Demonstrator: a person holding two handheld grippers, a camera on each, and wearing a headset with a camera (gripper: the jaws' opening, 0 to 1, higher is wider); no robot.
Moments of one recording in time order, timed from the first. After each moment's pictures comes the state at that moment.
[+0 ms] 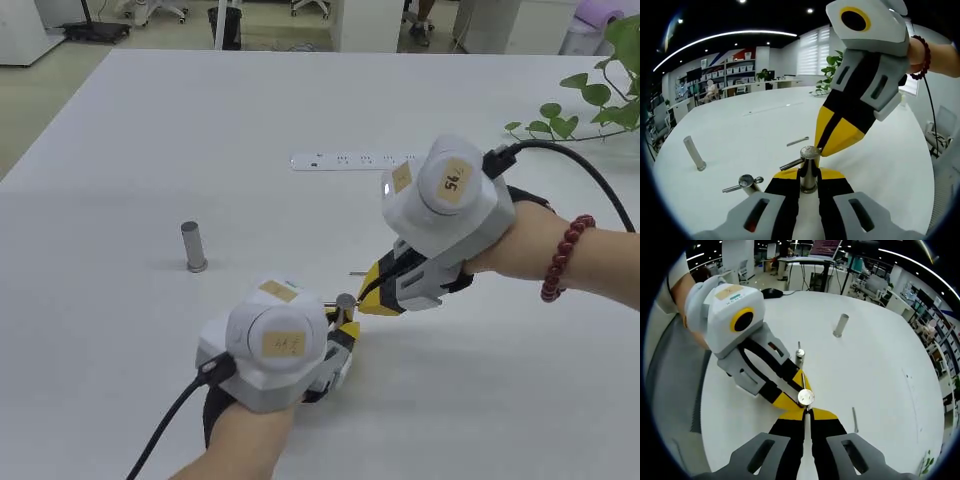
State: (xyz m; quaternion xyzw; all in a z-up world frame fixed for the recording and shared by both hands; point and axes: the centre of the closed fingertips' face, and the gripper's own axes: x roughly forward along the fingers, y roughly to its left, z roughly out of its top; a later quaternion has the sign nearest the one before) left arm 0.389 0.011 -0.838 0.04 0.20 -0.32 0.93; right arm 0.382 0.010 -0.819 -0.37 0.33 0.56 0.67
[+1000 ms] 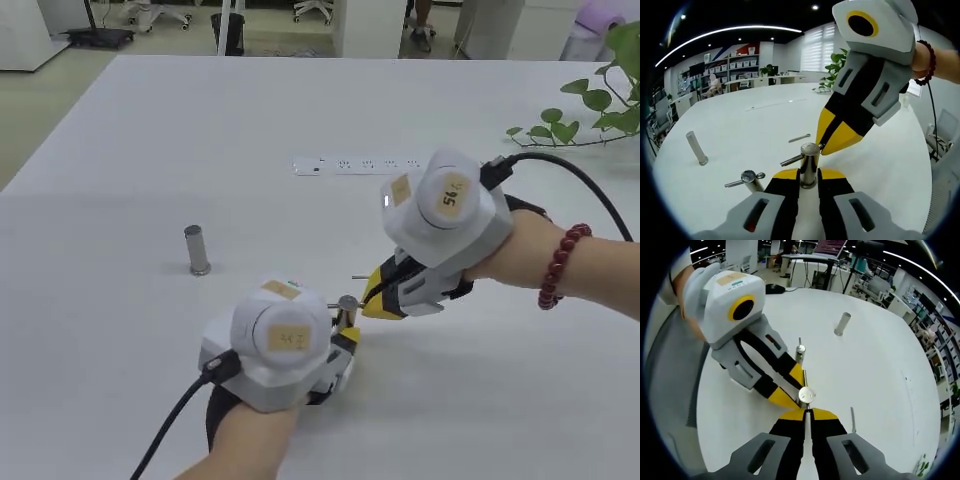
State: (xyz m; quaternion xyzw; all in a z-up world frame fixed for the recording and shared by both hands) left arm 0.385 0.015 -0.838 0.03 0.22 -0.30 0.93; right arm 0.383 0.005 -0.821 -0.39 0.32 0.56 0.66
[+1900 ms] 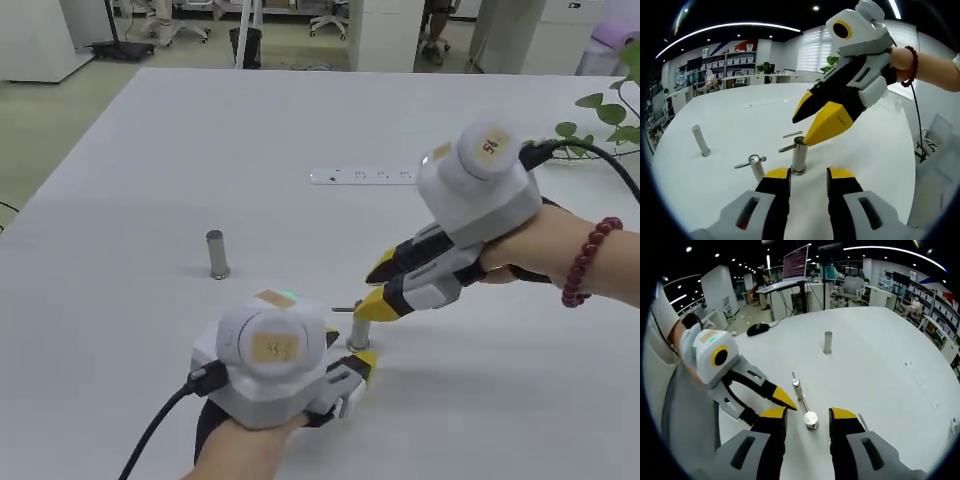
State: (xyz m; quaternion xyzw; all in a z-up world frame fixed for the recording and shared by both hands) left arm 0.350 0.026 -0.822 0.01 0.23 -0.33 0.92; right arm 0.379 0.028 -0.782 -0.20 0.34 0.55 0.74
